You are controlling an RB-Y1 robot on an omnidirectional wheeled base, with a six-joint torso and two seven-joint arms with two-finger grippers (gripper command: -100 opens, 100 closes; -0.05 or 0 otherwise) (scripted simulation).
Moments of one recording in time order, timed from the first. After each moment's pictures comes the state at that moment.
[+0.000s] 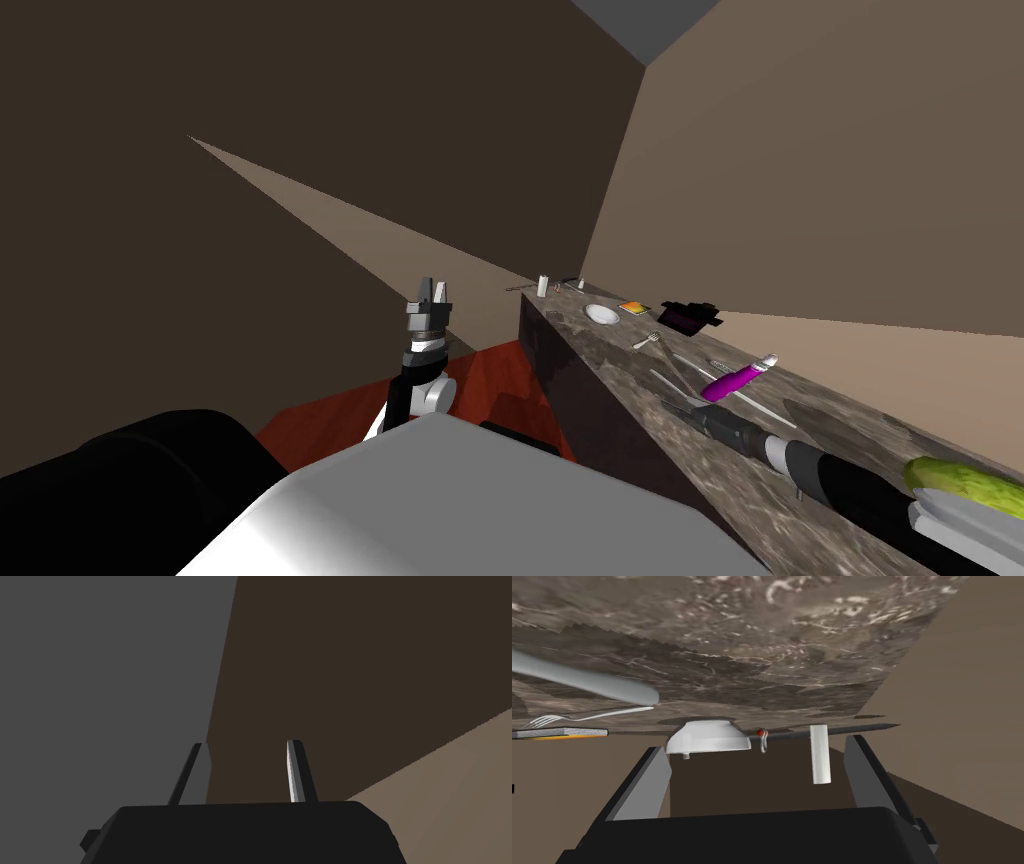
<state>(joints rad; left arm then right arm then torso) 0.48 -0.03 -0.05 -2.33 0.11 -0.64 -0.16 0.29 -1.35 0.28 -1.34 0.45 -0.53 0.04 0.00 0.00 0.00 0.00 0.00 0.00</state>
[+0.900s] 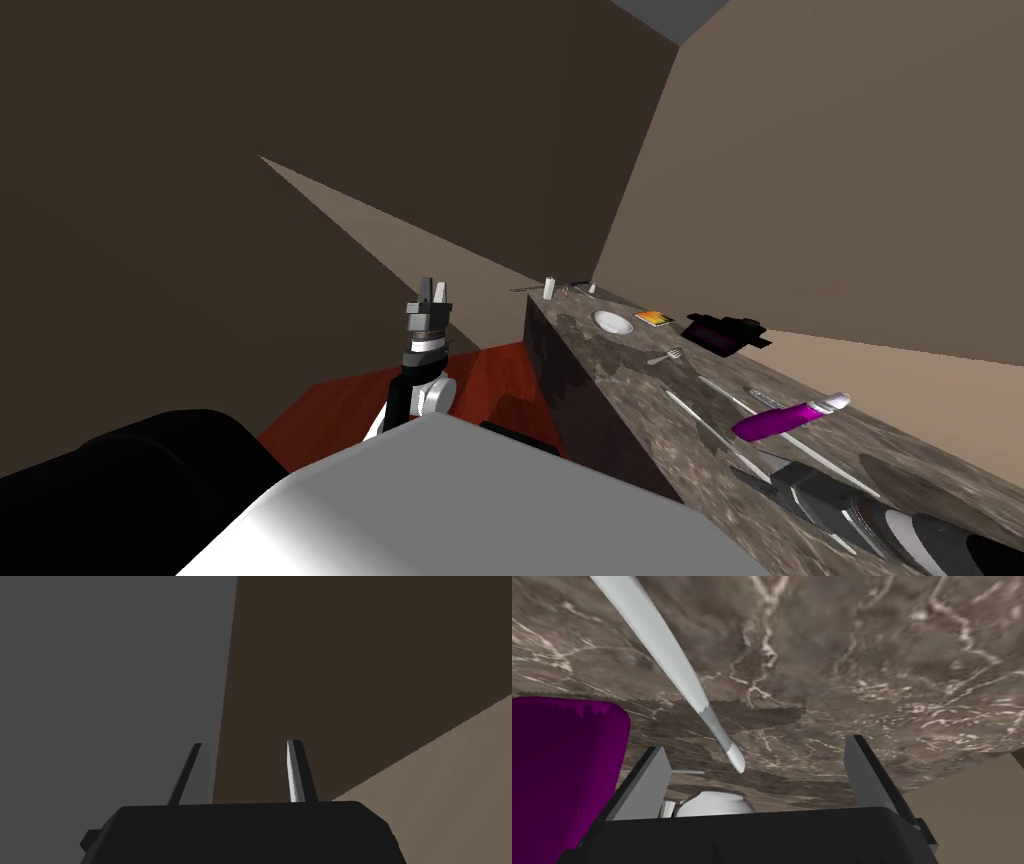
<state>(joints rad) 0.48 -0.03 -0.05 -2.33 0.11 -0.64 -0.16 0.37 -1.50 0.37 -1.20 0.54 -0.60 0.09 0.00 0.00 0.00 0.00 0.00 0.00</state>
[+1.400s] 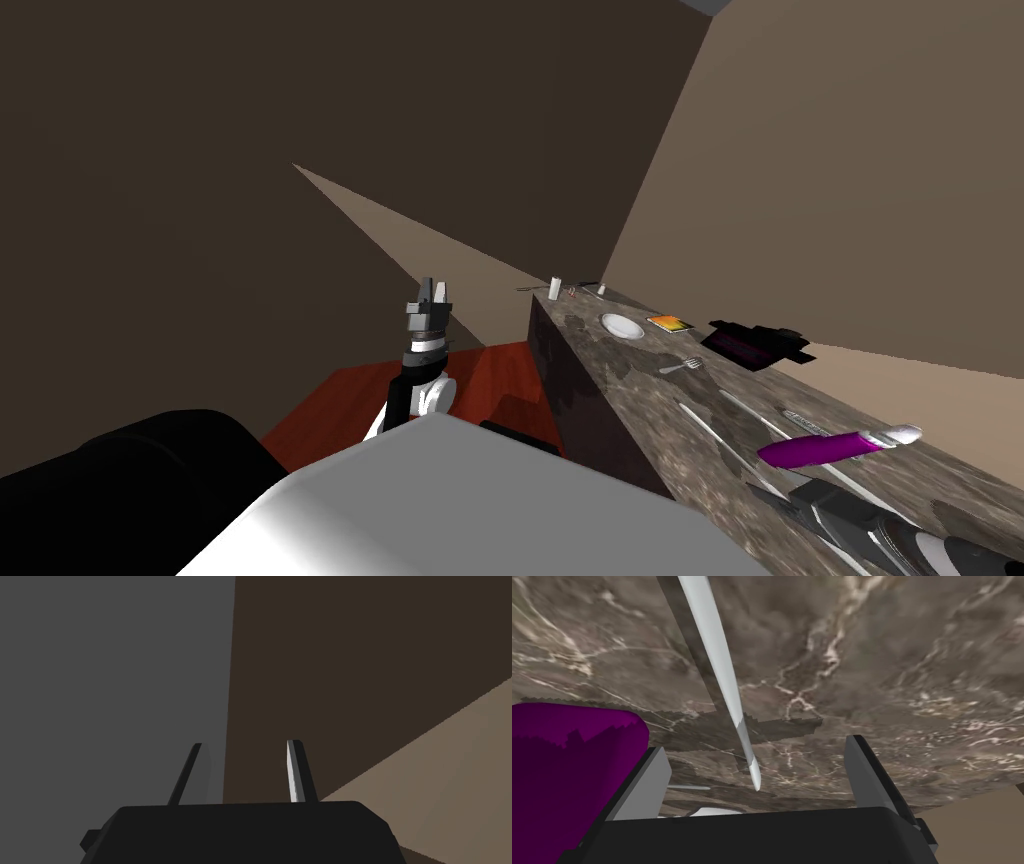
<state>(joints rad) 0.48 -0.03 -0.05 -2.33 0.11 -0.64 -0.16 0.39 -1.51 0.39 -1.18 0.53 -0.59 0.09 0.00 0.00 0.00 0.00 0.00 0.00</state>
